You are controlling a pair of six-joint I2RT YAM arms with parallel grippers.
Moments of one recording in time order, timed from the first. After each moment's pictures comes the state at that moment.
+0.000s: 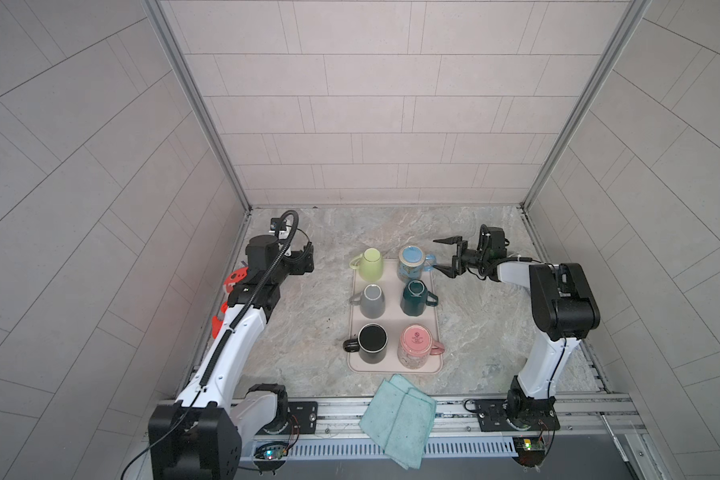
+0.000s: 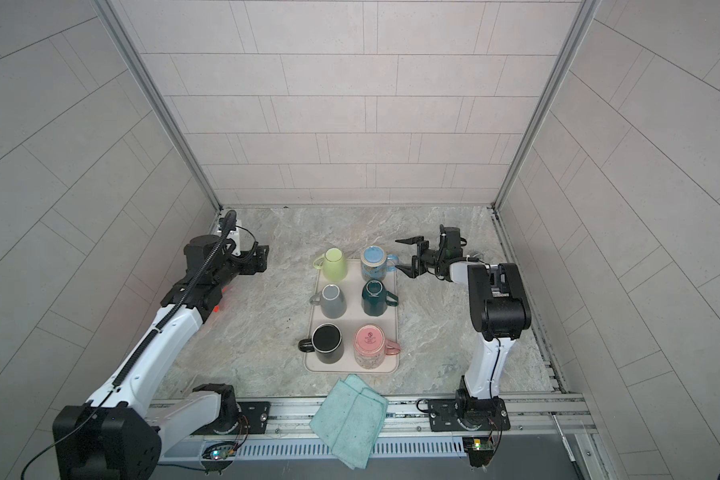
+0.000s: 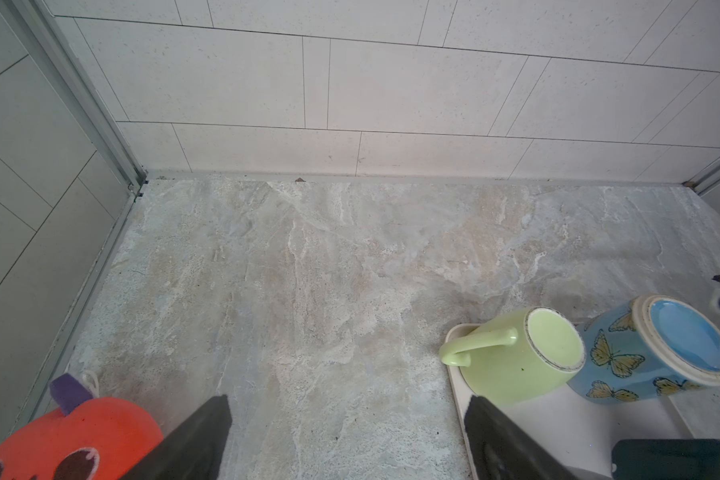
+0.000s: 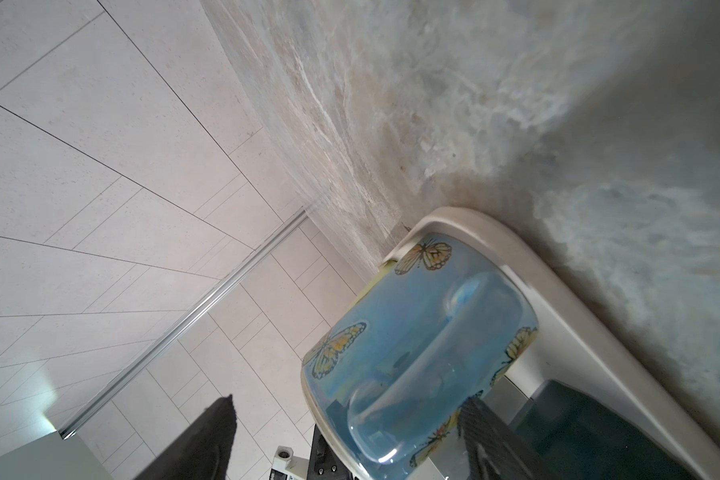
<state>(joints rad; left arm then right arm) -0.04 1.09 0.85 -0.23 0.10 -0.07 -0.01 1.89 1.02 0.25 -0.95 1.66</state>
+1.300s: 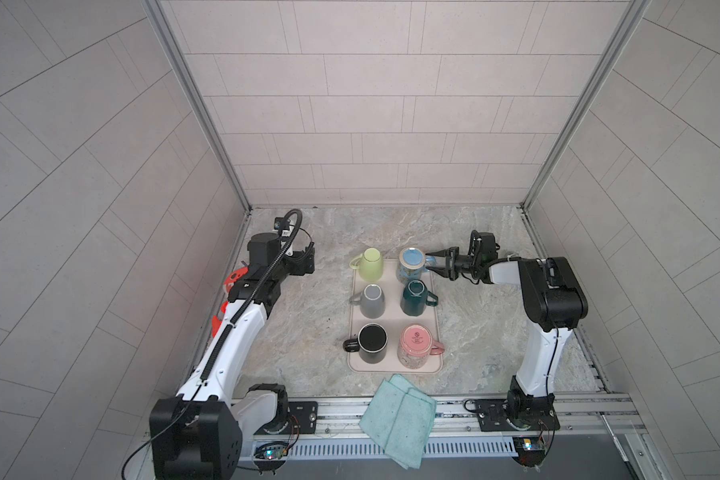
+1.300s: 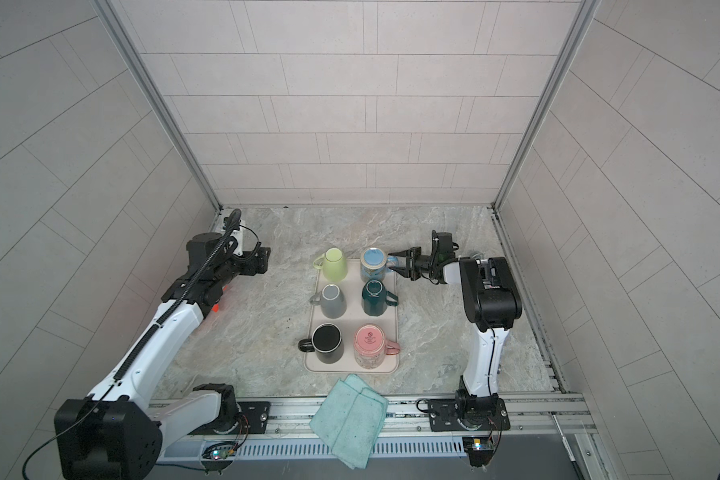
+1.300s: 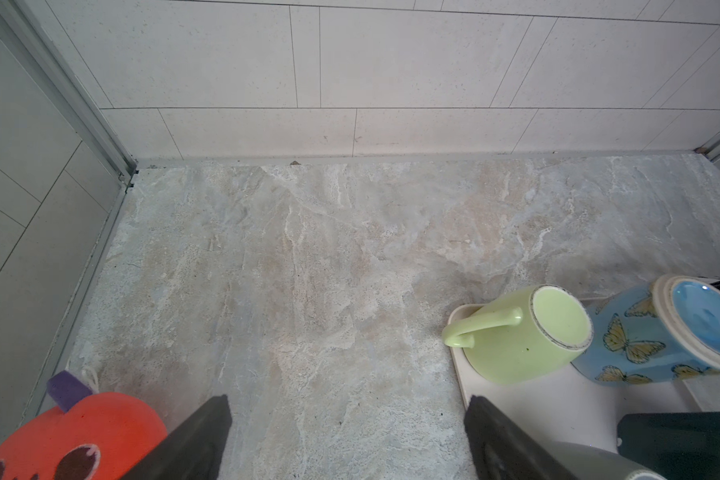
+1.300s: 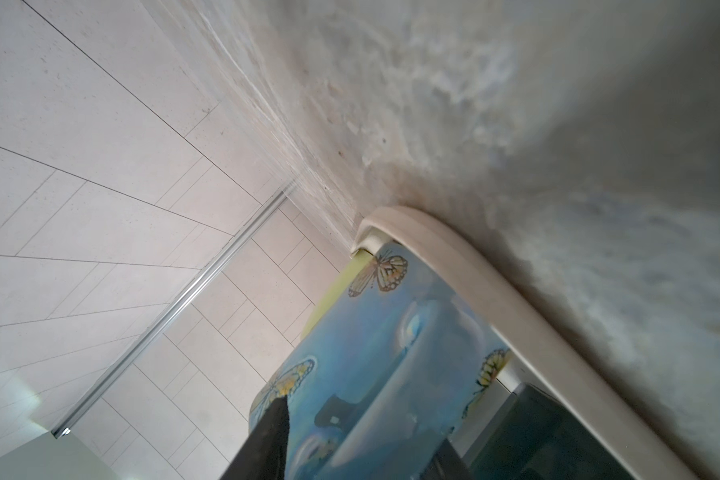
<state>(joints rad) -0.05 1.12 0.88 -0.28 0.11 -0.03 0.02 1.98 1.01 0.32 -1.01 1.68</state>
